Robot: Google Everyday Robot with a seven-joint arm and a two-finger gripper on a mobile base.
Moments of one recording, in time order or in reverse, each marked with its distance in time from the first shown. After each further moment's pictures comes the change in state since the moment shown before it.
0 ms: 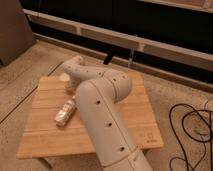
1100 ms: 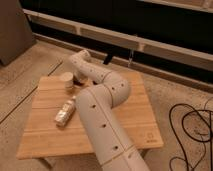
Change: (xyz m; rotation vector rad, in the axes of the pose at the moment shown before) arm -0.098 0.013 -0.013 -0.076 -0.287 -0.116
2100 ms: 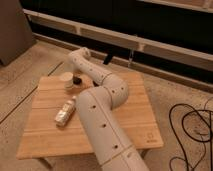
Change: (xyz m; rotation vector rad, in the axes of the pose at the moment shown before) arm -0.053 0.039 -0.022 -0.118 -0.142 -0.007
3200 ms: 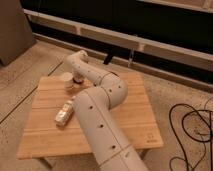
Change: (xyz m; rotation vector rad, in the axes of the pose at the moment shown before) arm 0.027 -0.040 0.009 0.150 0.083 -0.011
